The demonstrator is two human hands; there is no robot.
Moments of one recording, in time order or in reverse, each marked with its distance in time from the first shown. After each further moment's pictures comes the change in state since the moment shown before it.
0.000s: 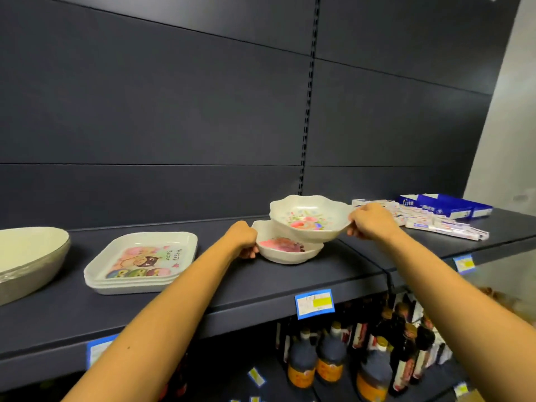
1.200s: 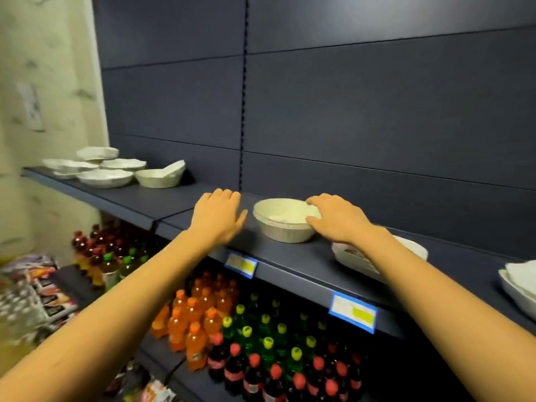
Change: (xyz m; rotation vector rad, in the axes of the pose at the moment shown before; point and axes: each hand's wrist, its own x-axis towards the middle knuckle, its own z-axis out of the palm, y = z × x) left_hand -0.239 -0.179 -0.234 1.093 0.760 -0.378; right_hand -0.193 -0.212 0.232 -0.479 -0.552 -1.241
